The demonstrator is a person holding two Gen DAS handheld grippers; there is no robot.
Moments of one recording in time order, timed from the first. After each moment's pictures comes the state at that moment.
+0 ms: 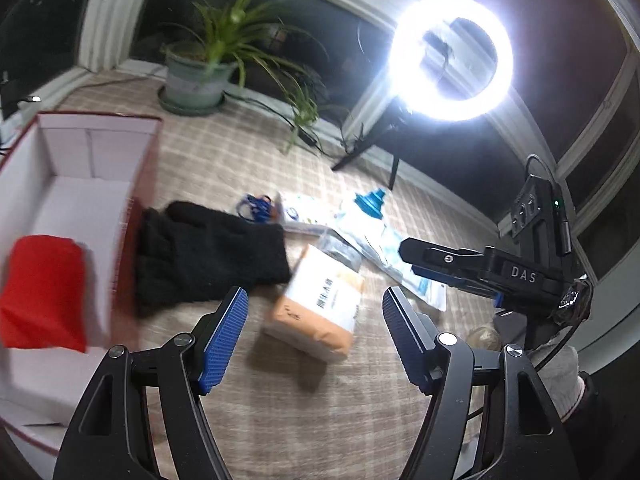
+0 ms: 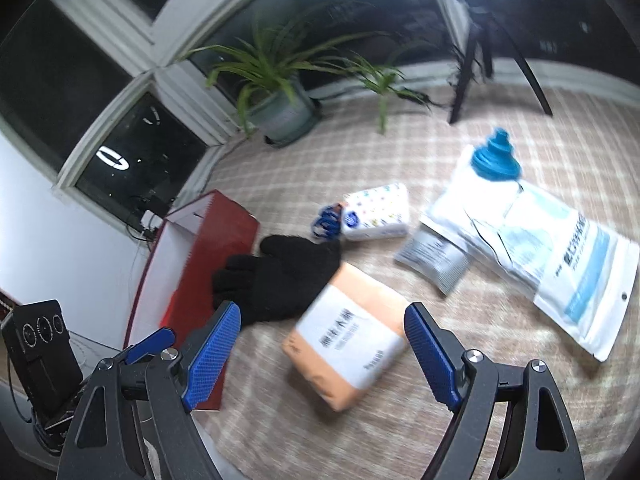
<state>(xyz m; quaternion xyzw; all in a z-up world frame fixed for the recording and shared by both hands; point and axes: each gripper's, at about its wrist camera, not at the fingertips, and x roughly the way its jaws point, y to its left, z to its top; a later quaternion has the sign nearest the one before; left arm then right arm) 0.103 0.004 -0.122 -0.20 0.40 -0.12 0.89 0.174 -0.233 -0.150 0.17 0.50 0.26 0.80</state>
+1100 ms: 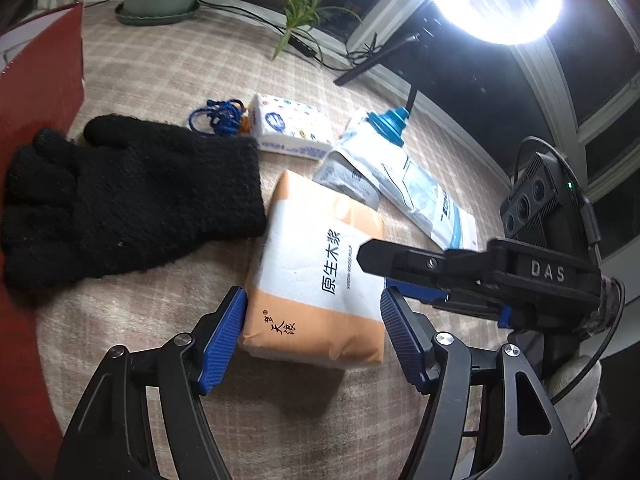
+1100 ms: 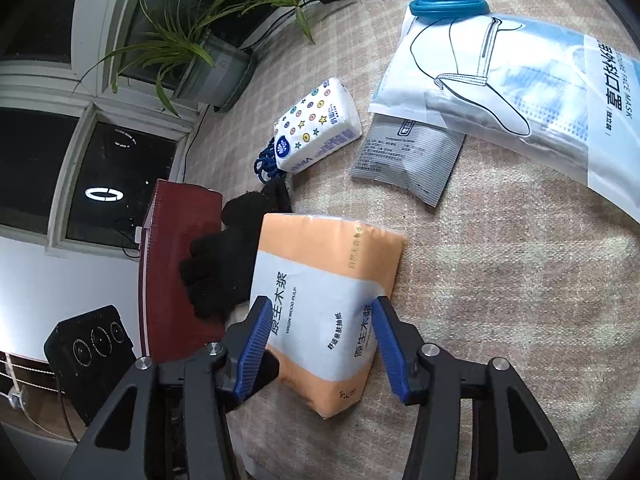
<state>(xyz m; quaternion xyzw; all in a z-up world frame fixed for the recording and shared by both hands) 0.160 -0.042 -0.218 -0.19 0.50 -0.15 0.83 0.194 -0.239 -0.251 0.31 0.60 0.25 0.70</state>
